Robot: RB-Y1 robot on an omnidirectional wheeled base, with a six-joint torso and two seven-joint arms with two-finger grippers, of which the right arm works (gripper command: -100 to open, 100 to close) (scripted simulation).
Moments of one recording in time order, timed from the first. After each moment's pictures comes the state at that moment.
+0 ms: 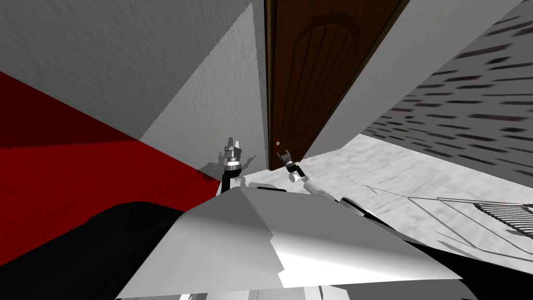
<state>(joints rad) -0.23 -0.43 0.71 -1.27 -0.82 -0.52 -1.14</state>
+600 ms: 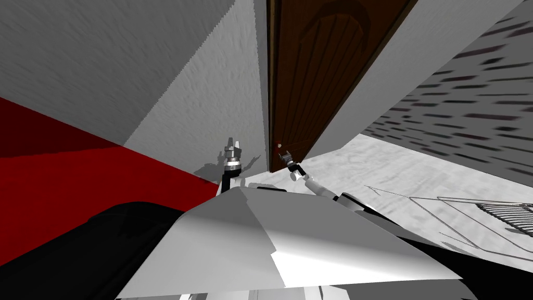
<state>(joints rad) -0.30 -0.47 0.77 -1.18 -0.89 -0.52 -1.25</state>
